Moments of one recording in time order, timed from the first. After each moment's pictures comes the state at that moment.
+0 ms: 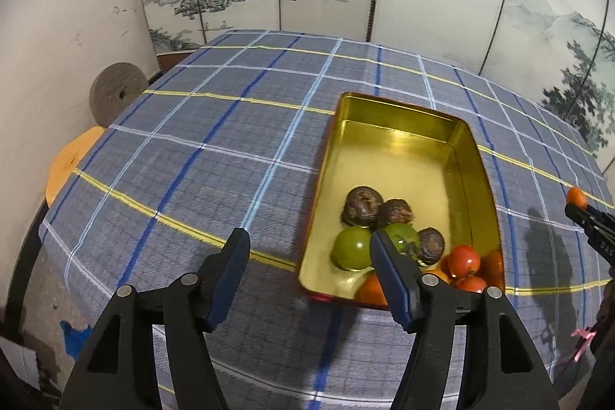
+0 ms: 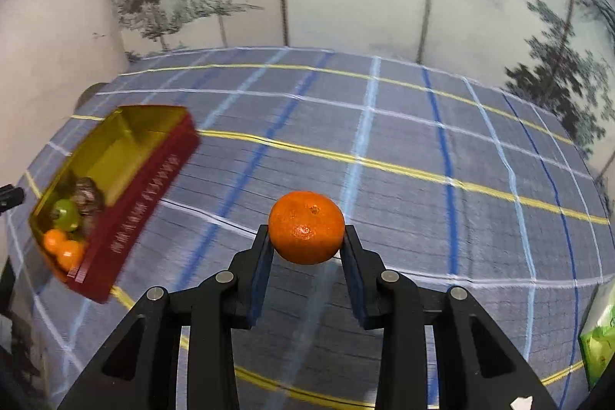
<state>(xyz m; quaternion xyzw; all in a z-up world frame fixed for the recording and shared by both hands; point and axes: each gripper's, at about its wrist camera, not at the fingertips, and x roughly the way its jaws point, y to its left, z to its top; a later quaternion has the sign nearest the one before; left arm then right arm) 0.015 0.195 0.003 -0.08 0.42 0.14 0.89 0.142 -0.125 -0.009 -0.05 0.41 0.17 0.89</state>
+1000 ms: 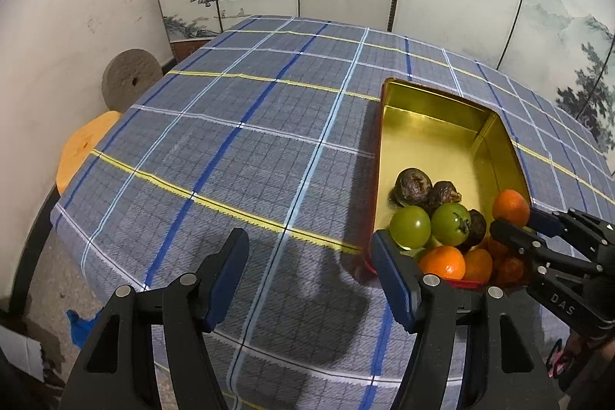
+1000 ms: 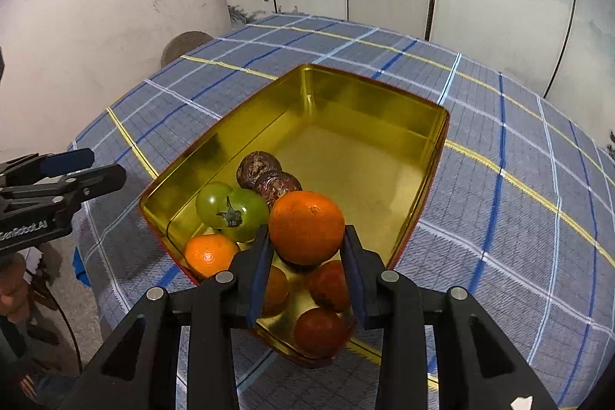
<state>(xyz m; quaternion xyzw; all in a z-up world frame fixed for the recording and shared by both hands) -0.006 0.232 -0.009 -0.08 0.44 0.15 0.88 0.092 0.065 -0.015 -0.11 0.43 0.32 0.83</state>
